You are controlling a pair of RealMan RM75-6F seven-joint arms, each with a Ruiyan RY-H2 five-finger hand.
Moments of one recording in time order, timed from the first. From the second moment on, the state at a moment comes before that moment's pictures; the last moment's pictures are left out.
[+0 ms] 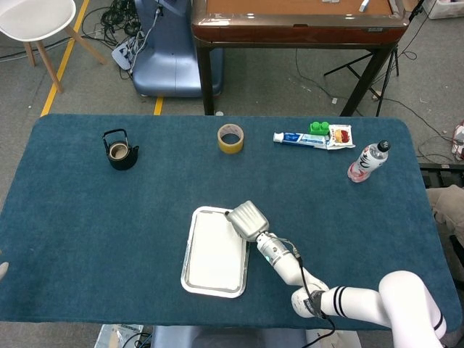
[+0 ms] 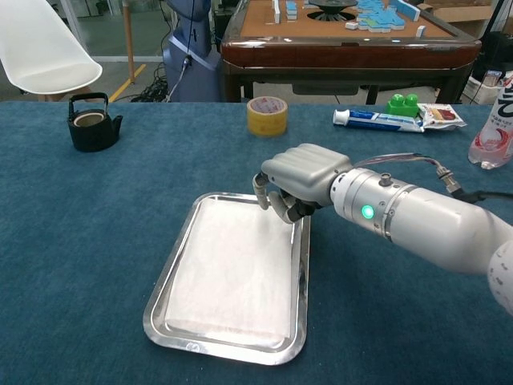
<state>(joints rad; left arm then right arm) -0.01 -1.02 -0.11 -1.62 1.31 1.51 0.00 0.88 -1.82 0.17 -1.28 -1.09 0.87 -0.64</state>
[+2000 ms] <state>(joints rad) 0.00 -1.01 -0.12 -1.62 1.30 1.51 -0.01 0.90 -1.80 0.15 -1.30 -1.03 0.89 -0.65</state>
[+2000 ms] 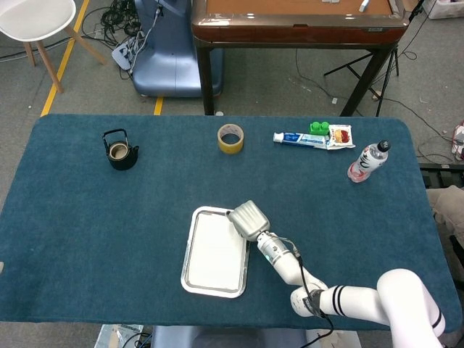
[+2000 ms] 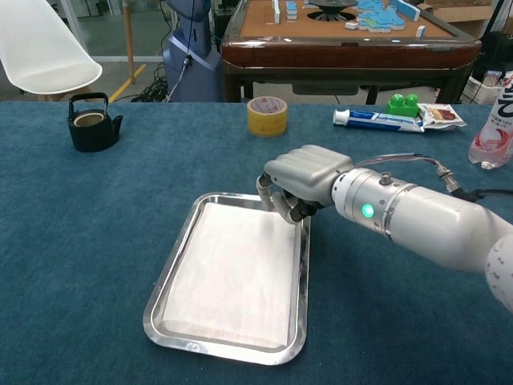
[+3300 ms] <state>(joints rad) -0.03 -1.12 -0.08 -1.57 1.45 1.54 0.03 0.26 -1.20 -0.09 -1.81 -1.34 1.61 -0.52</state>
